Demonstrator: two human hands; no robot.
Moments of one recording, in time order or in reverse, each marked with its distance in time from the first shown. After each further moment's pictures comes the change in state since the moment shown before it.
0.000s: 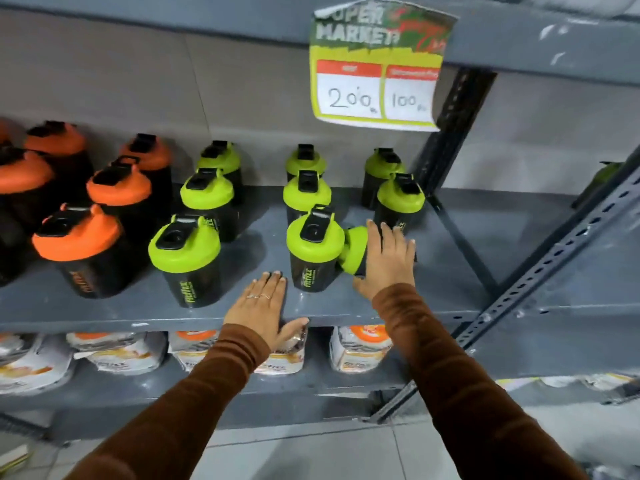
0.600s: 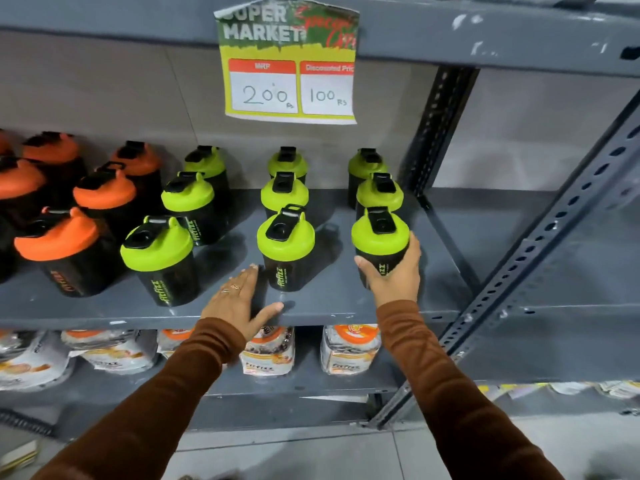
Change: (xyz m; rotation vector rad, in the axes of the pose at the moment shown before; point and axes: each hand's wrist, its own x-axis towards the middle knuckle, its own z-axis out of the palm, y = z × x) left_hand 0.000 0.012 -0.010 -0.260 0.072 -0.205; right_hand -0.016 0.052 0.002 0.939 0.339 0.290
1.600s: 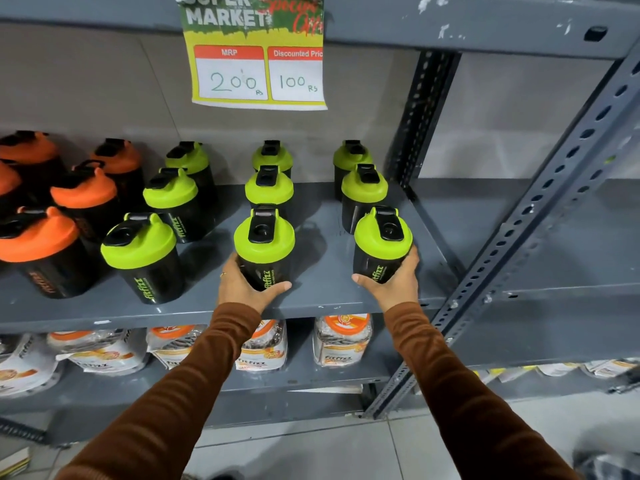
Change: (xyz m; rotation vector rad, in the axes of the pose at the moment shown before) left_hand 0.010 0.052 -0.002 -0.717 0.319 -0.258; right_hand -0.008 0.018 -0.030 -0.002 -0.143 0.199
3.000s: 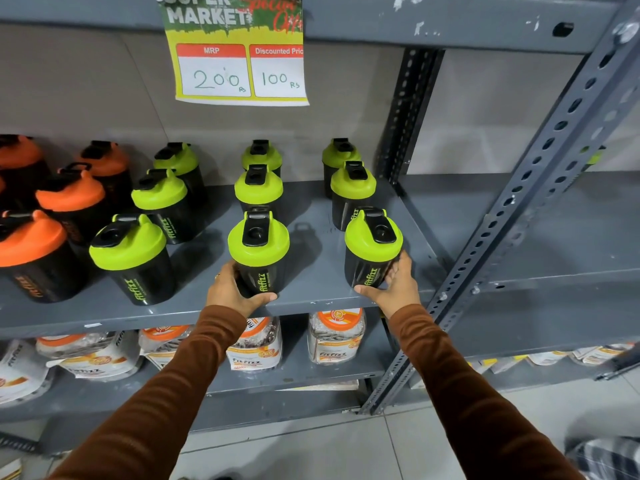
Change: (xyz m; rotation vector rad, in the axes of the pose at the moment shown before) left_hand -0.007 0.000 -0.010 0.140 -0.170 -0.062; right_hand -0.001 0.030 -0.014 0.050 -0.157 0.095
